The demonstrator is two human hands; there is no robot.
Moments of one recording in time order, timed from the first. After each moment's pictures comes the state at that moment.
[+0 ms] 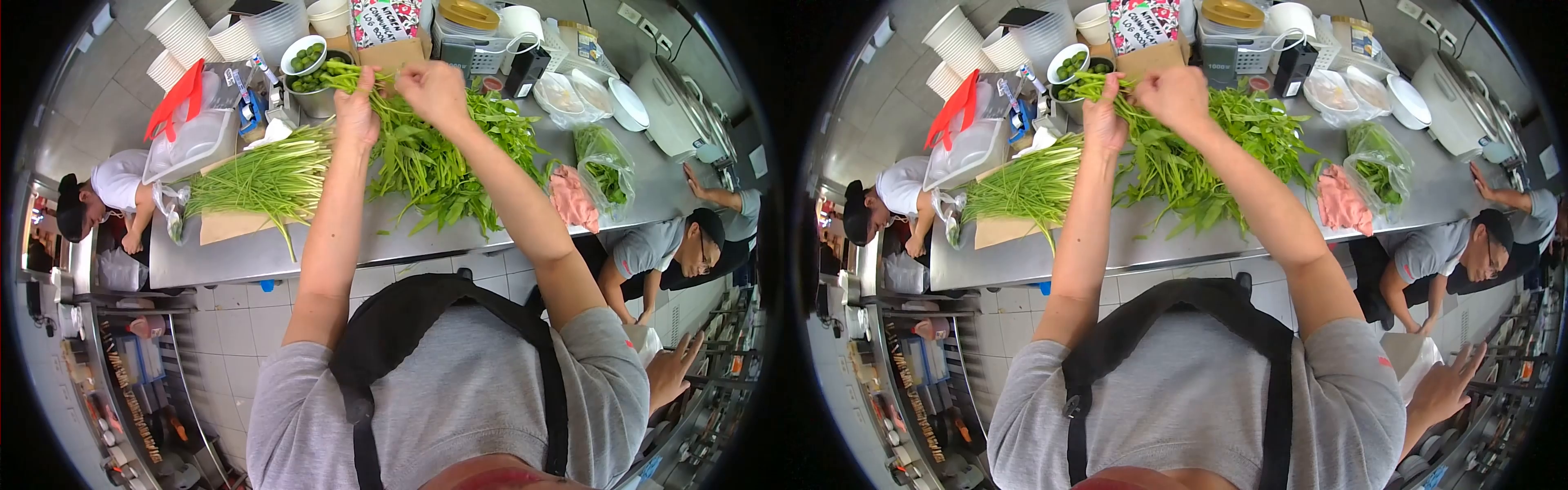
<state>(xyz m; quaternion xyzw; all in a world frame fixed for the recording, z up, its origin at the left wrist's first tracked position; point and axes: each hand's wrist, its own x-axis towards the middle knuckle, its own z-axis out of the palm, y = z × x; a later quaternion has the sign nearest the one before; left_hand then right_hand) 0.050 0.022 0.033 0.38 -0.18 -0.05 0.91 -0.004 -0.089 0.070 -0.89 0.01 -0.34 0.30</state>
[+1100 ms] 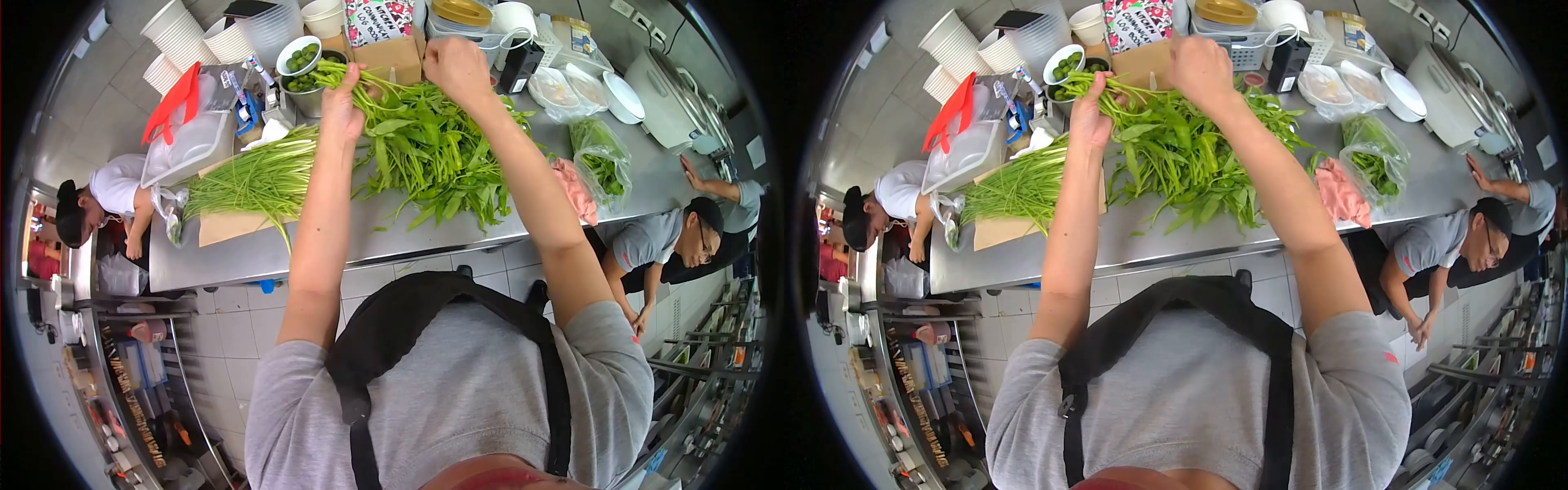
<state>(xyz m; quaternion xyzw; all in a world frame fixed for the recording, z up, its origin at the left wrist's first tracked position) 0.068 0.038 0.027 0.34 -0.16 -0.16 0.91 -0.002 -0.125 0.087 -0.90 0.00 -0.41 0.15</state>
